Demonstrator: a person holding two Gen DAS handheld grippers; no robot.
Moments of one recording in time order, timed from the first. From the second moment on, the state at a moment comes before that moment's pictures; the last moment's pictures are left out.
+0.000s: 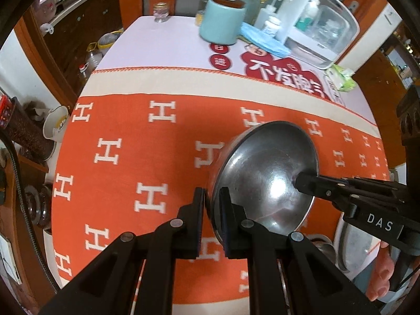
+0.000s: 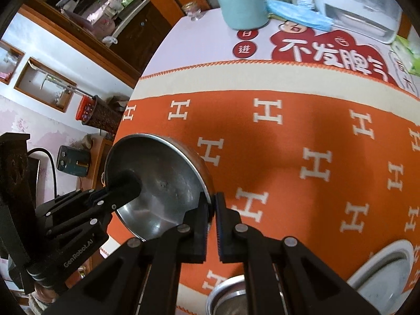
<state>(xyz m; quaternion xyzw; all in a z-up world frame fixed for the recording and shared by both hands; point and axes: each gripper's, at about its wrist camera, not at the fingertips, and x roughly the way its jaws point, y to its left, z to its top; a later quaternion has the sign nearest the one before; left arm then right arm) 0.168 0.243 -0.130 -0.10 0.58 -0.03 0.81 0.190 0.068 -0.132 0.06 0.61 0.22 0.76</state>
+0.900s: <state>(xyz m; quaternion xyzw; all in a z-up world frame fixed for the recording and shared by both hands) 0.072 0.105 -0.154 -0.07 0.64 -0.12 0.75 0.068 -0.062 -0.157 0.08 0.65 0.17 0.74</state>
